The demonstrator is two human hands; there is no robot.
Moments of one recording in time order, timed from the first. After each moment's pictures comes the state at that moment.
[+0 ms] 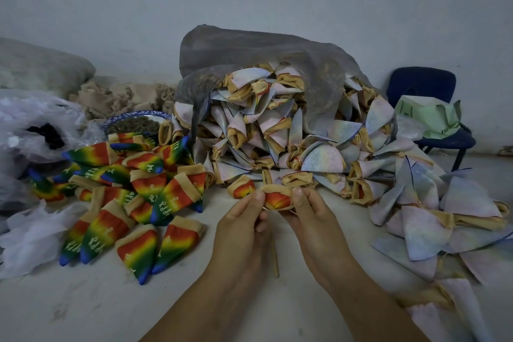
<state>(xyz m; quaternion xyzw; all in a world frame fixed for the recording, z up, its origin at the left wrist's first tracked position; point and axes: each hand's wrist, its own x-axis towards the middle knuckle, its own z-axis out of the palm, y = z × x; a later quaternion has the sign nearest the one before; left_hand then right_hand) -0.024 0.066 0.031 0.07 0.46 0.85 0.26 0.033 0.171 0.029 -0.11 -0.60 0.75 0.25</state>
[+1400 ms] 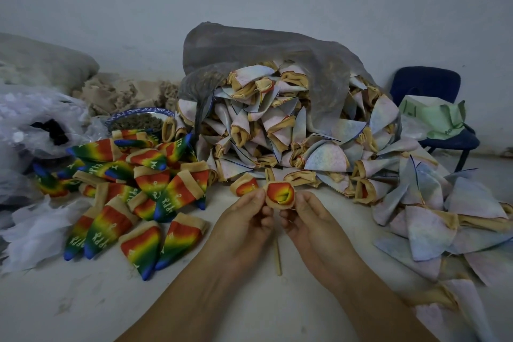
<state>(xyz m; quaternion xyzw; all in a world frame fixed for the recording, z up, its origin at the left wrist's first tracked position) -0.038 0.061 0.034 0.05 0.35 0.85 0.40 0.035 0.175 0.026 -0.09 -0.52 0.83 0.17</state>
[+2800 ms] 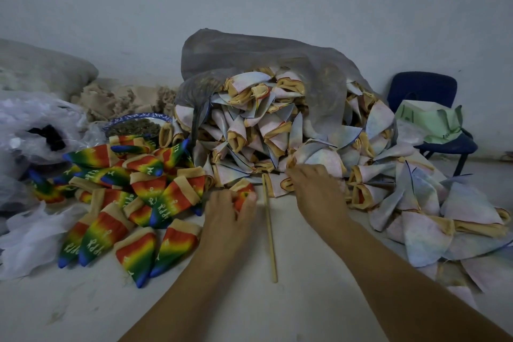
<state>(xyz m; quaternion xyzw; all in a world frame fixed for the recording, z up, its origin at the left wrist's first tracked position) -0.063 0.056 0.015 0.20 0.86 0.46 0.05 -0.018 0.242 0.029 -0.14 -0.97 -0.04 0.22</state>
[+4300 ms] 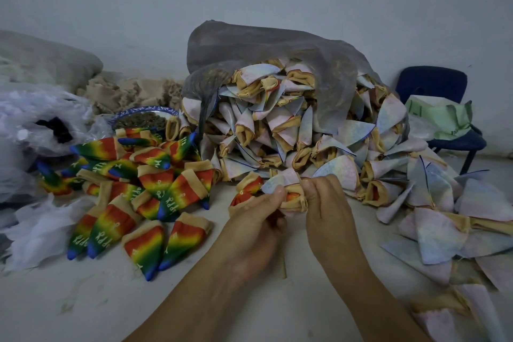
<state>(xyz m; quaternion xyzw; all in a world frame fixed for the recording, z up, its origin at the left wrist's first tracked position) -0.031 0.061 0.046 0.10 0.41 0.81 0.40 0.025 0.177 0.038 -0.16 -0.86 0.33 0.37</state>
